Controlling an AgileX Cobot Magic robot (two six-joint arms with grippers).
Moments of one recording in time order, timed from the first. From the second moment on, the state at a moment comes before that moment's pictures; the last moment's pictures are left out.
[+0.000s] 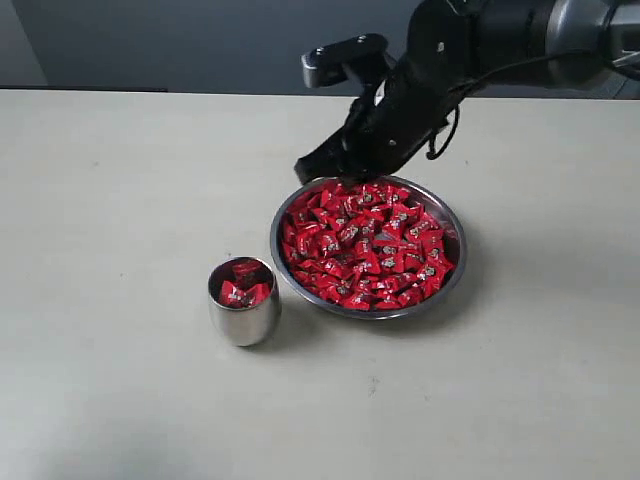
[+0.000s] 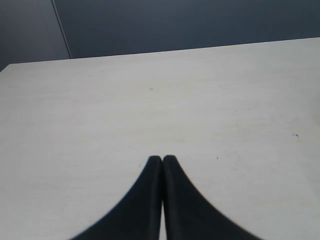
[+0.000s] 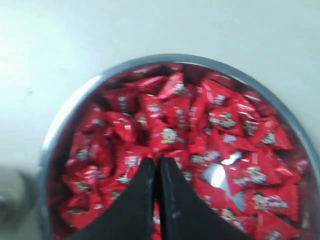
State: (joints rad) left arm 0.11 0.00 0.00 0.03 0.34 0.03; right arm 0.70 1.90 -1.38 0.12 0.65 -0.11
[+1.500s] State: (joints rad) left arm 0.11 0.00 0.00 0.03 0.34 0.03; right arm 0.98 1.94 -1.38 0.21 0.69 -0.19
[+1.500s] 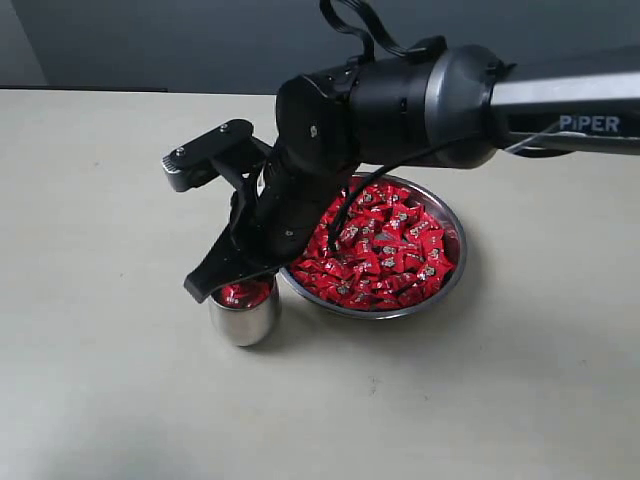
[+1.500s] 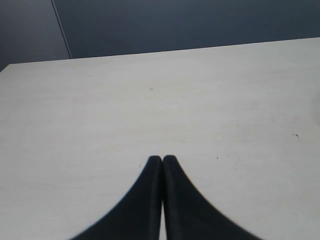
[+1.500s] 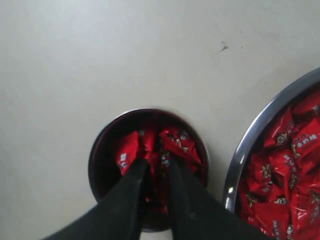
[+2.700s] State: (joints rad) left arm 0.11 0.00 0.00 0.03 0.34 0.03; right arm 0.98 1.91 -1.38 0.15 0.69 -0.19
